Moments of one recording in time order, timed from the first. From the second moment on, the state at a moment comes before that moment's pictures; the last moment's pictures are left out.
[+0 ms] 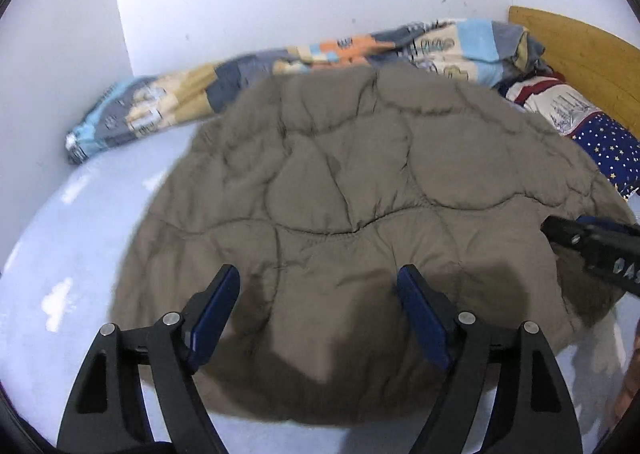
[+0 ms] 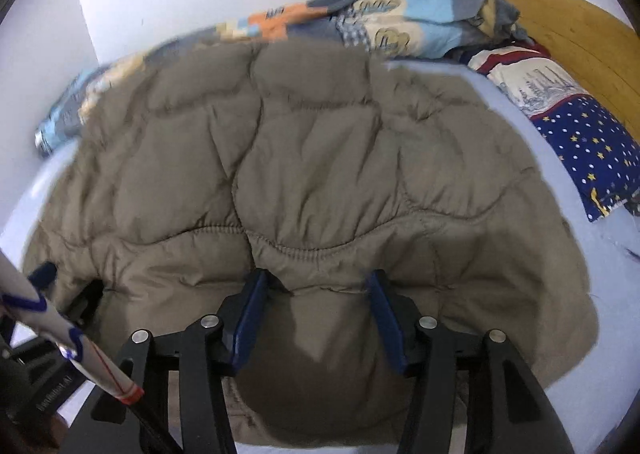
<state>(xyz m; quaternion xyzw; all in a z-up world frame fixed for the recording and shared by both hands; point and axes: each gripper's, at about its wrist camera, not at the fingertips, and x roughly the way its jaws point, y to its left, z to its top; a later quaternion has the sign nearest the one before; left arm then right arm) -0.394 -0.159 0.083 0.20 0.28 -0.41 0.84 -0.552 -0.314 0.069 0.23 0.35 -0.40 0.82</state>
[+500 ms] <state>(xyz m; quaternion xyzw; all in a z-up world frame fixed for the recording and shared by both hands) -0.465 -0.020 0.148 0.15 0.24 -0.39 0.88 -0.637 -0.161 0.133 0.16 0.28 -0.39 0.86</state>
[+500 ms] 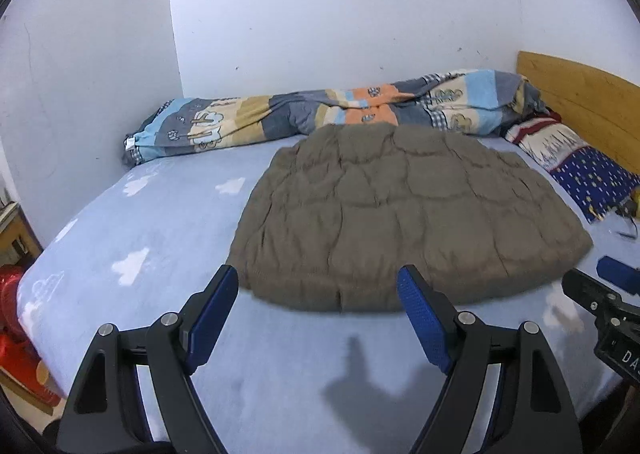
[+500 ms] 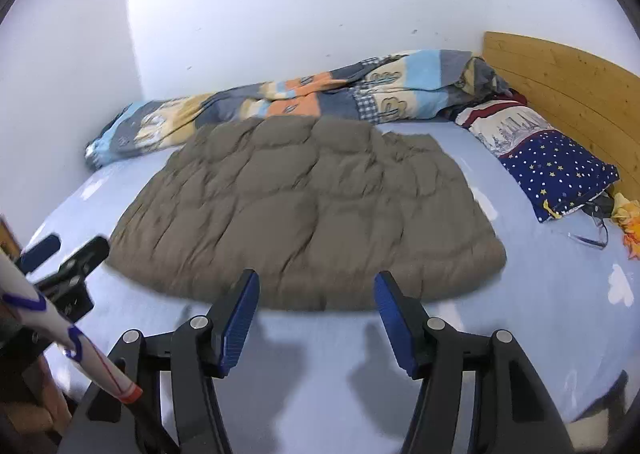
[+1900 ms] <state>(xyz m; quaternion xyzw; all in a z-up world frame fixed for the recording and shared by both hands) -0.499 0.024 0.155 0.15 0.26 -0.42 0.86 -0.656 -0.076 0.160 0.14 0.28 -0.35 0.88</state>
